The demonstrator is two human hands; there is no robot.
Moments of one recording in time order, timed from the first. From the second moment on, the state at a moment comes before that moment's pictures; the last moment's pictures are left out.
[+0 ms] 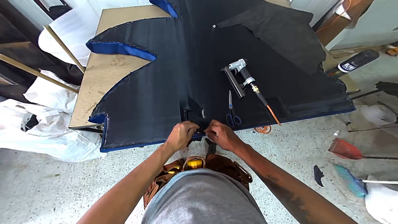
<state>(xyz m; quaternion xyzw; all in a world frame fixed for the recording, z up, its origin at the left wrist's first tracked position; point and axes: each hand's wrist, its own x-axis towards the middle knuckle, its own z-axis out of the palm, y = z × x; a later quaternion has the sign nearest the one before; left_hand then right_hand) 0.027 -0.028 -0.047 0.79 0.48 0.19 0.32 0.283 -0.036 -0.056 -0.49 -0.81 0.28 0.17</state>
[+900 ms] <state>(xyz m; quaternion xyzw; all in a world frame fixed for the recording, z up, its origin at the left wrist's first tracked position) 0.047 -0.004 -0.041 0.80 0.51 0.02 0.31 0.264 -0.005 -0.058 -0.55 -0.78 0.29 0.09</state>
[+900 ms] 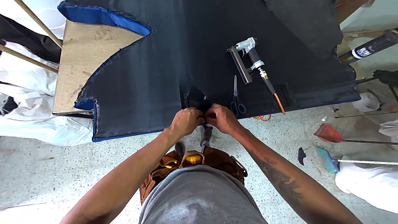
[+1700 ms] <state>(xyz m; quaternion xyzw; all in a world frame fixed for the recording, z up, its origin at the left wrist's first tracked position) 0.054 -0.094 -0.033 0.82 0.51 -0.11 0.23 0.276 -0.065 -0.041 -0.54 -0.80 0.22 0.12</state>
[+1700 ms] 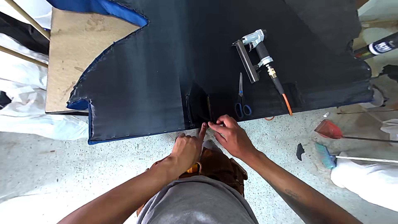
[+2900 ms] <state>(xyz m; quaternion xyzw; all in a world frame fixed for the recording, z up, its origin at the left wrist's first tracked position) -0.005 -0.041 -0.027 0.80 0.34 -0.15 0.46 0.189 -0.115 0.071 -0.81 -0.47 0.34 0.11</state>
